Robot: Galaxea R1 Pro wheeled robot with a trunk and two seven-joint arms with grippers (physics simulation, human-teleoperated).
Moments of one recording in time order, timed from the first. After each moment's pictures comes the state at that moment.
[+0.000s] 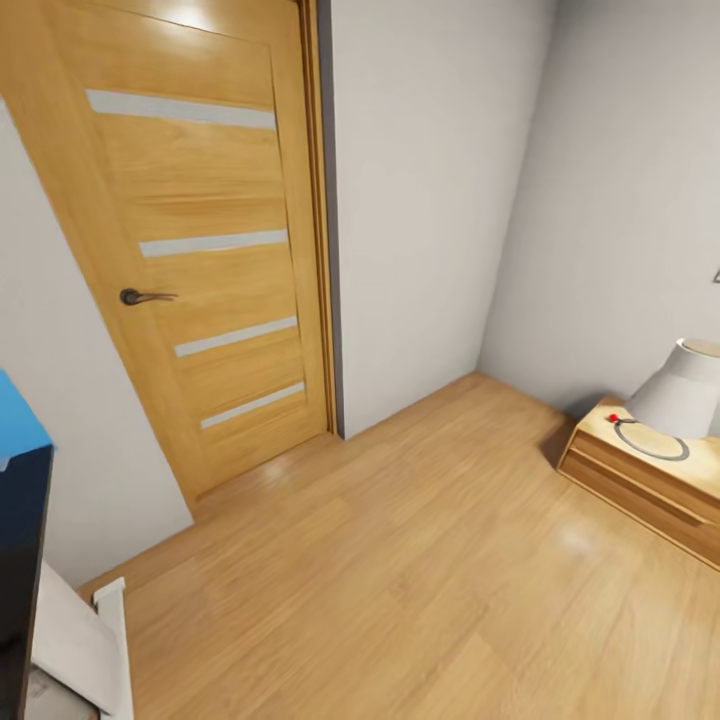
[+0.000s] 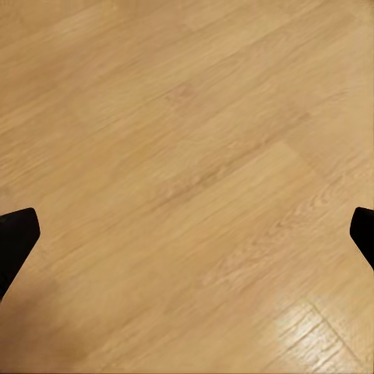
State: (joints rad) left arm 0.00 -0.01 0.00 -0.26 0.09 -0.34 0.01; right arm -0.03 0.00 0.00 -0.27 0.00 -0.74 0.07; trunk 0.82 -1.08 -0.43
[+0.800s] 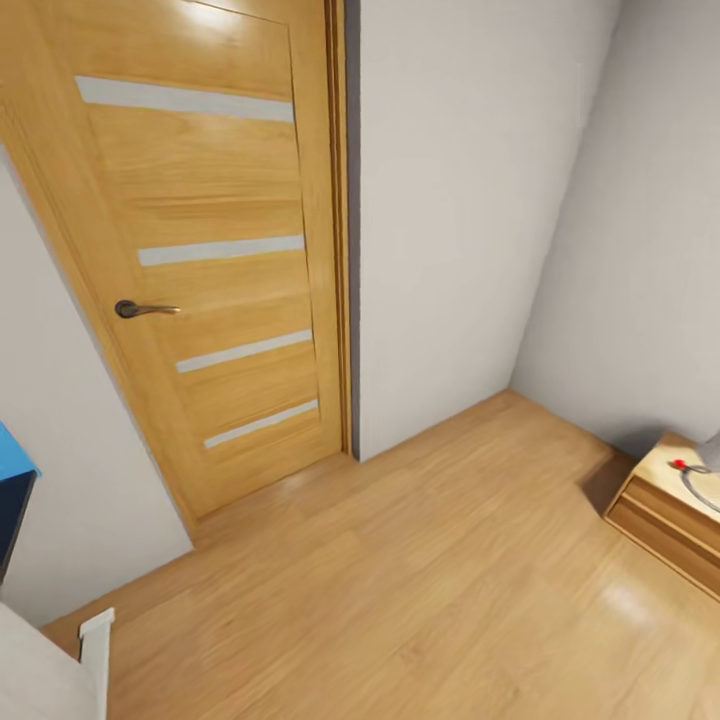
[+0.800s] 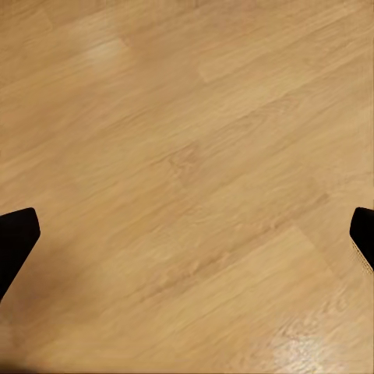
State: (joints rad) left arm 0.00 -0.01 0.00 -0.26 0.09 -0.34 0.01; right arm -0.03 0.00 0.00 -0.27 0.00 -0.74 0.07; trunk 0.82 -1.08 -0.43
